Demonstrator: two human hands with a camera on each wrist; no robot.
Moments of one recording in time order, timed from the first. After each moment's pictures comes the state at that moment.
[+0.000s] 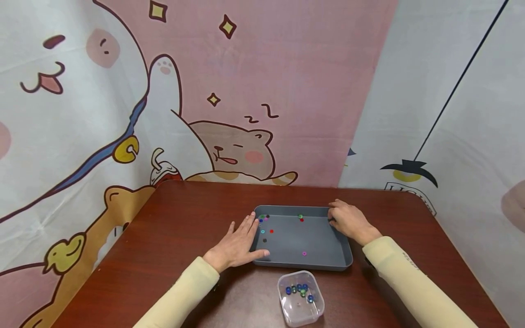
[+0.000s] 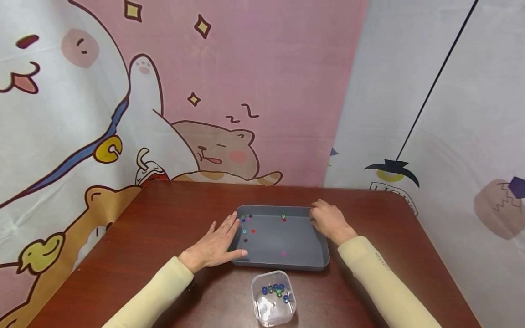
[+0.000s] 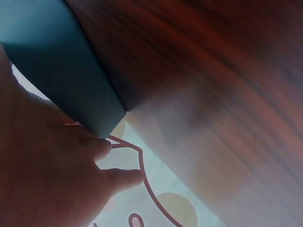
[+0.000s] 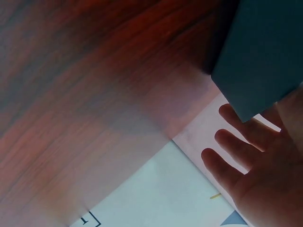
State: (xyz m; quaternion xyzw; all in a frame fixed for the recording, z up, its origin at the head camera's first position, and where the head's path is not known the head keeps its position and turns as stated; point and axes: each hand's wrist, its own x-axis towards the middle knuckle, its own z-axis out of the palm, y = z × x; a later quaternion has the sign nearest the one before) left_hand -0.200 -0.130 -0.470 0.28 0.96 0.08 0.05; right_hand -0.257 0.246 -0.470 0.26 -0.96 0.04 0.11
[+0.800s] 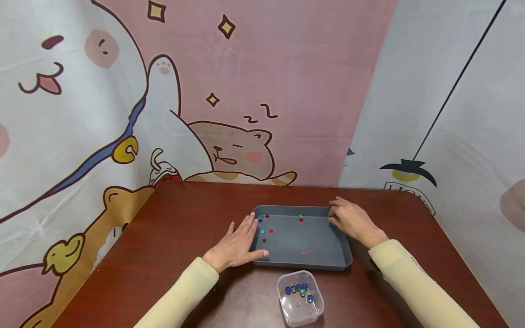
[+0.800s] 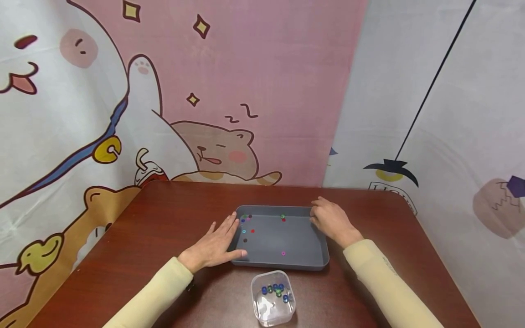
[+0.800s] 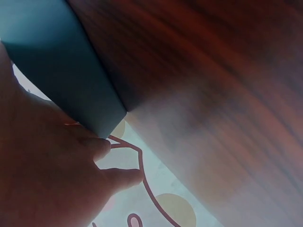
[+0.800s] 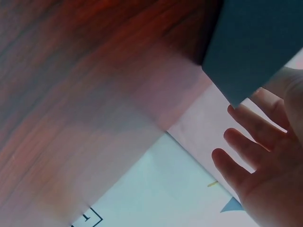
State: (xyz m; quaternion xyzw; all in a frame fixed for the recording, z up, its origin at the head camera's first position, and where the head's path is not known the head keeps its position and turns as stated) left_hand -0.200 -0.130 -0.470 0.28 0.96 0.08 0.06; right_hand -0.249 0.251 -0.463 0.26 -0.95 0.07 0.13
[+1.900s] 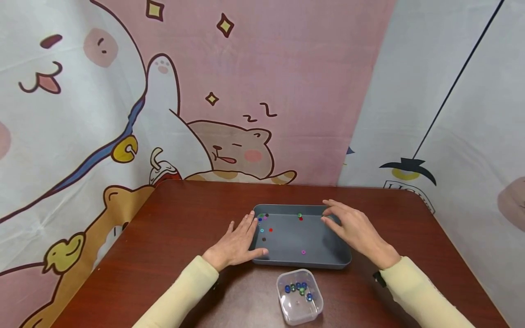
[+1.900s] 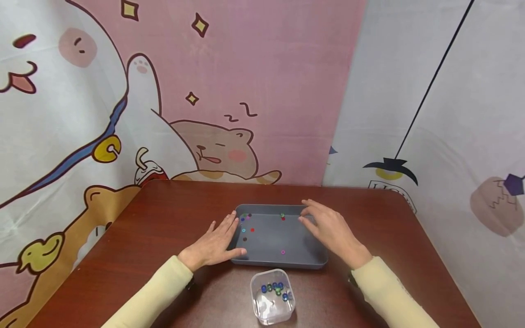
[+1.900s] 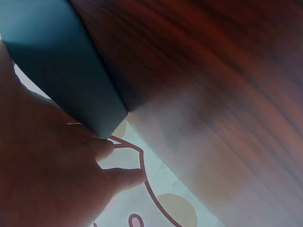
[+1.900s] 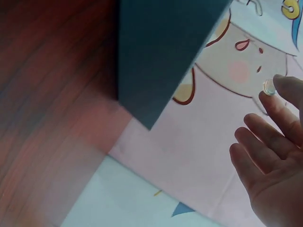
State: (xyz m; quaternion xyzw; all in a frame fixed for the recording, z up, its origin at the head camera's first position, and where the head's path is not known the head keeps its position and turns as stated) left_hand -0.201 -0.129 -0.471 0.27 0.96 0.08 0.07; right_hand -0.196 0.230 -0.430 0.25 -0.93 0.21 0.19
